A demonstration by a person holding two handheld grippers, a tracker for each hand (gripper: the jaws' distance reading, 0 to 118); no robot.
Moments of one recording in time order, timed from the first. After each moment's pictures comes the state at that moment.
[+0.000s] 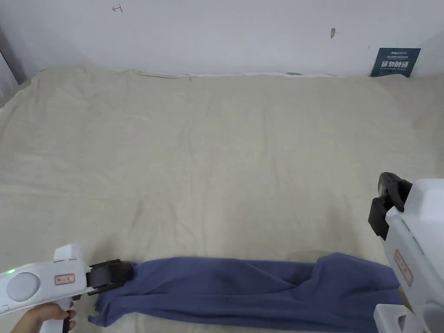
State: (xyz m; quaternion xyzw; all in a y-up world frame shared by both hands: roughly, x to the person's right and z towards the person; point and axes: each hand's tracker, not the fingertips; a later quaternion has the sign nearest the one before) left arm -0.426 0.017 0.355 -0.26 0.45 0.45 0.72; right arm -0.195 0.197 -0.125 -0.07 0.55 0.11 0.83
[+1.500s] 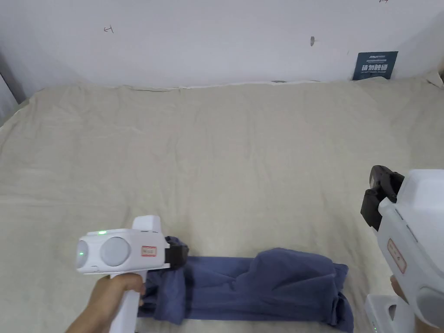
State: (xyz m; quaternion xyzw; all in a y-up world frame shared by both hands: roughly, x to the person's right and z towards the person) left arm -0.370 0.087 0.156 -0.32 0.40 0.36 0.78; right arm -0.141 0.211 -0.170 -0.08 0.56 0.07 0.82
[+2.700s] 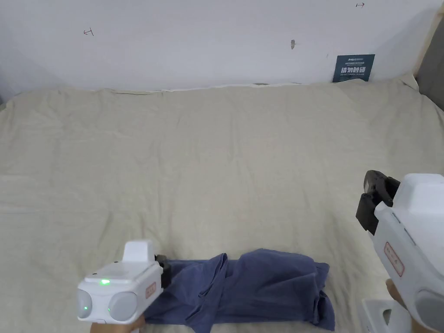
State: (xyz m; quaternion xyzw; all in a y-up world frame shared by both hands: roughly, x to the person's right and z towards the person) left arm -0.313 0.047 0.152 -0.30 0.48 0.22 0.79; right arm -0.126 0.210 -0.185 -0.09 0.54 0.06 0.83
